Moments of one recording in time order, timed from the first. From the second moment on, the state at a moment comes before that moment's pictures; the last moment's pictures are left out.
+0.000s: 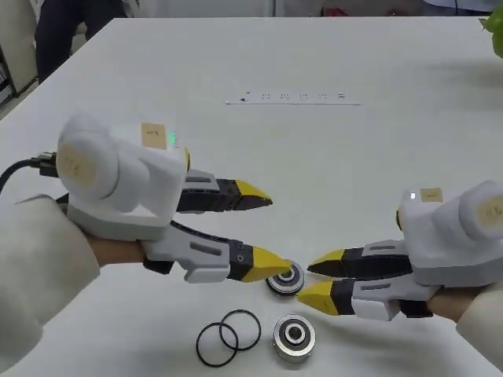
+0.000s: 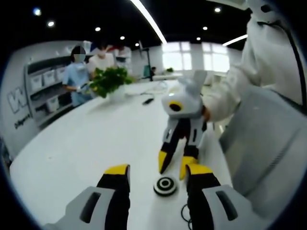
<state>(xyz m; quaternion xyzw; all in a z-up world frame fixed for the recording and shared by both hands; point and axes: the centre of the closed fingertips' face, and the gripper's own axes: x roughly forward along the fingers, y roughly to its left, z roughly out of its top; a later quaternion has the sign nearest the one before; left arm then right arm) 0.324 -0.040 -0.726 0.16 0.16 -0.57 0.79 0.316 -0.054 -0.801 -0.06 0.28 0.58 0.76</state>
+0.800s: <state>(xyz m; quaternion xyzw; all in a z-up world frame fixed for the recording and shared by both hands) 0.325 -0.049 -0.777 0.18 0.19 -0.57 0.77 0.316 -0.046 -0.800 -0.08 0.25 0.59 0.76</state>
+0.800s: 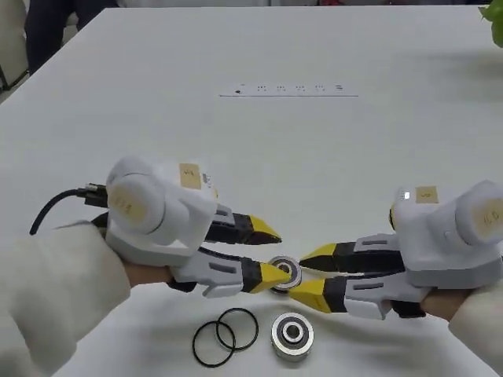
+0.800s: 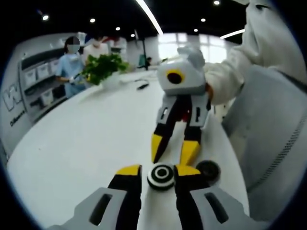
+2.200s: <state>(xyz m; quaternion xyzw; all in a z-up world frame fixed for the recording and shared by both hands) 0.318 -0.048 -0.792 0.17 0.21 -0.57 0.77 0.314 -0.050 -0.806 -0.11 0.25 0.60 0.75</state>
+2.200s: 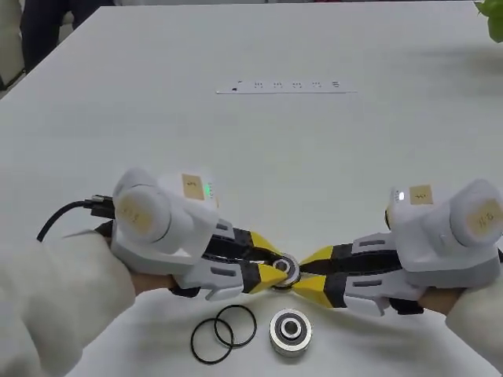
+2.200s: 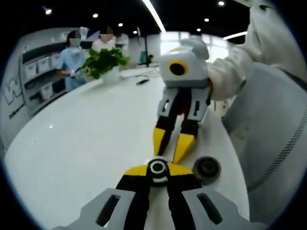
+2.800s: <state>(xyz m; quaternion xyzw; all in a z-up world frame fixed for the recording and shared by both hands) 0.319 -0.047 -0.791 0.17 0.21 -0.57 0.77 0.315 -0.049 -0.806 -0.09 0.26 0.59 0.76</state>
